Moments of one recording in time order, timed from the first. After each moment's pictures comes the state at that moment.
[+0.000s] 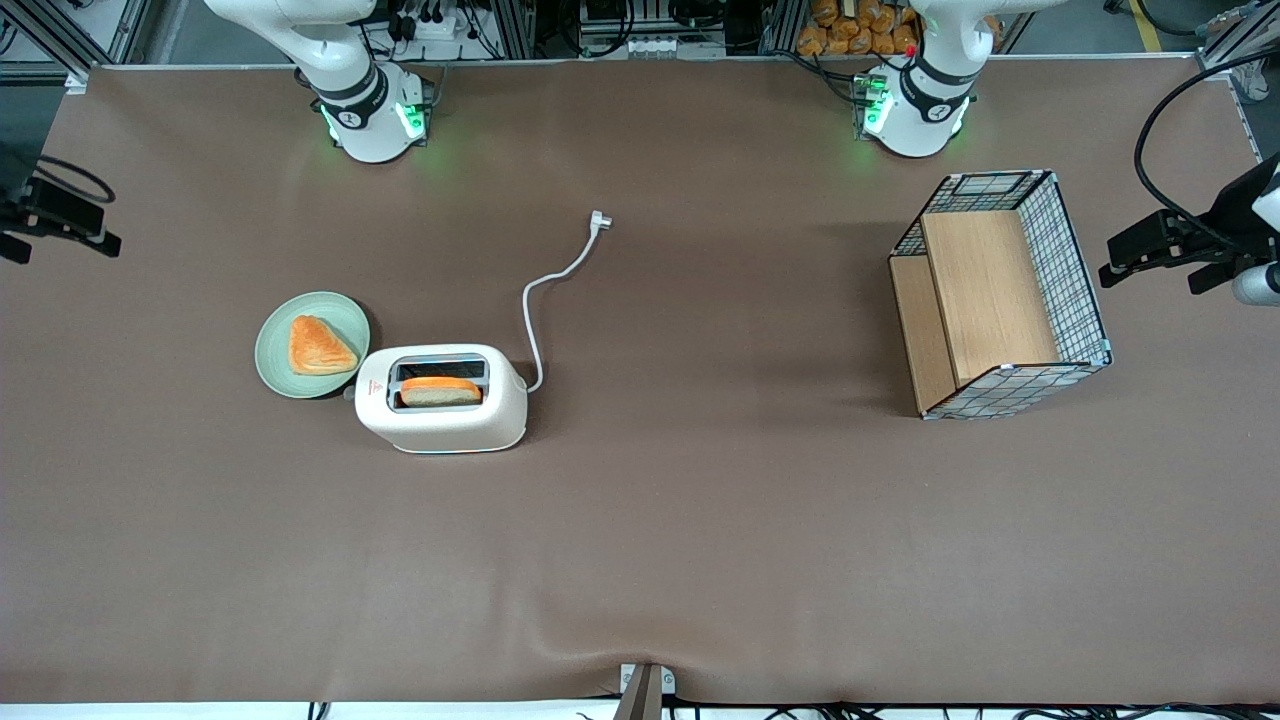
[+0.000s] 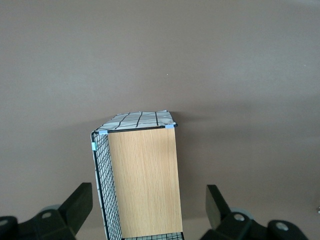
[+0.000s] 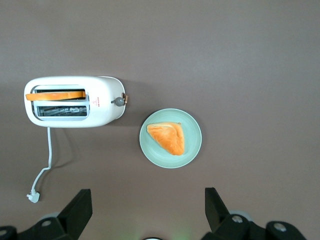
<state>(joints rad) 0.00 0.01 -0.09 -1.46 0.05 1.42 -0.12</state>
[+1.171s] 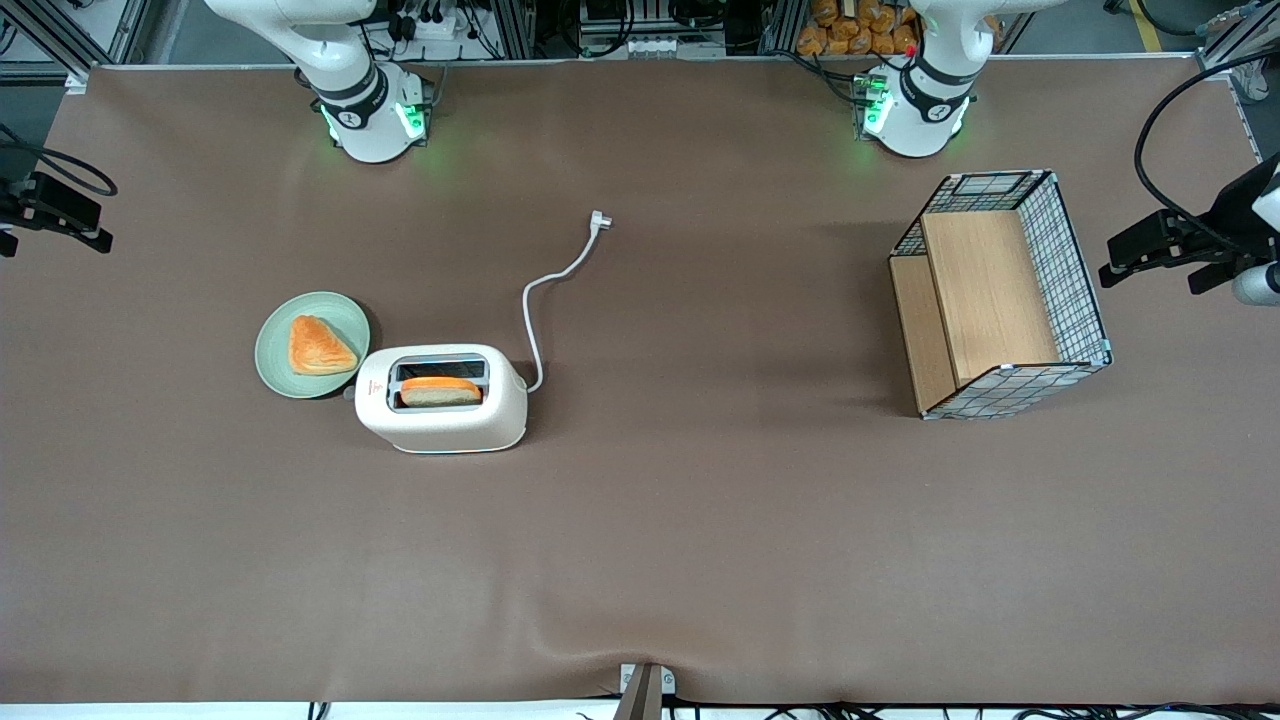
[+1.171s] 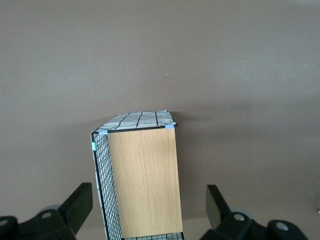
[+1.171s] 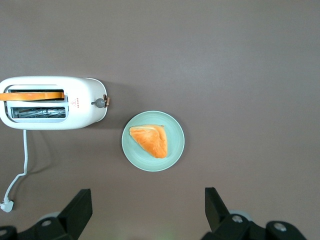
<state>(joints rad) -0.01 -0.03 -0.08 -1.53 -0.02 1.48 -0.14</state>
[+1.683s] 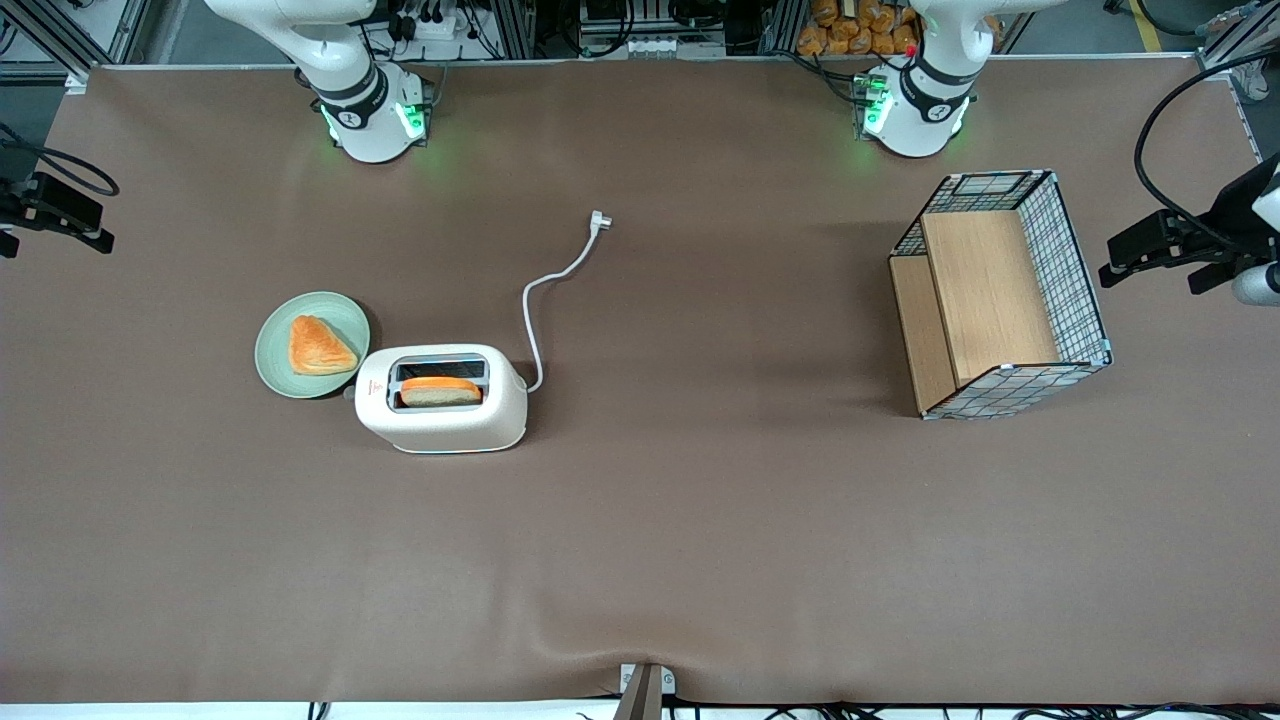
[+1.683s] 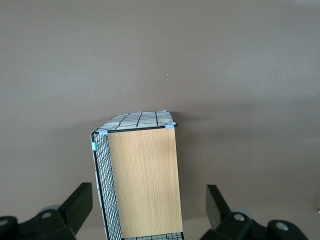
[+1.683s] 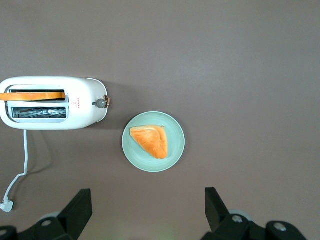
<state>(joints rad) -0.01 -0.03 -0.07 -1.53 -0.02 1.48 -0.14</state>
